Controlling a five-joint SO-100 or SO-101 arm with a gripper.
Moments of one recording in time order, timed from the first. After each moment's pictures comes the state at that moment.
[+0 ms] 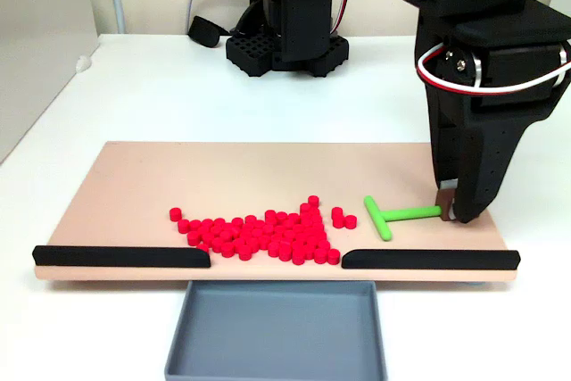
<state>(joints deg) -16.2 53.8 58.2 85.4 11.0</state>
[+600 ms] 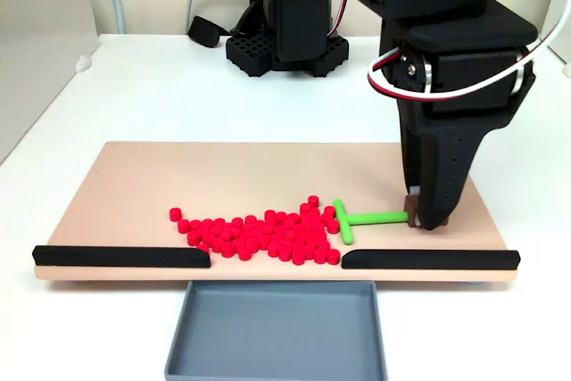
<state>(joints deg) -12.0 53.6 58.3 85.5 11.0</state>
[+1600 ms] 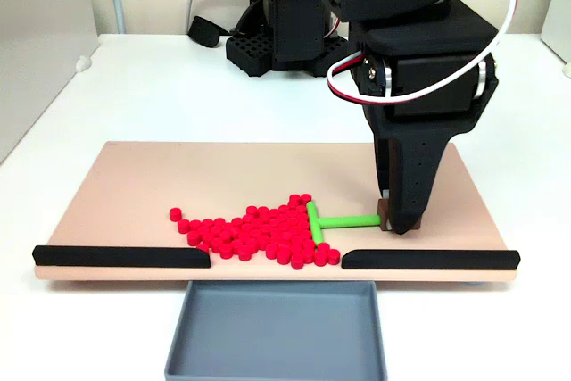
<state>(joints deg) -8.8 53.4 58.4 85.5 8.7</state>
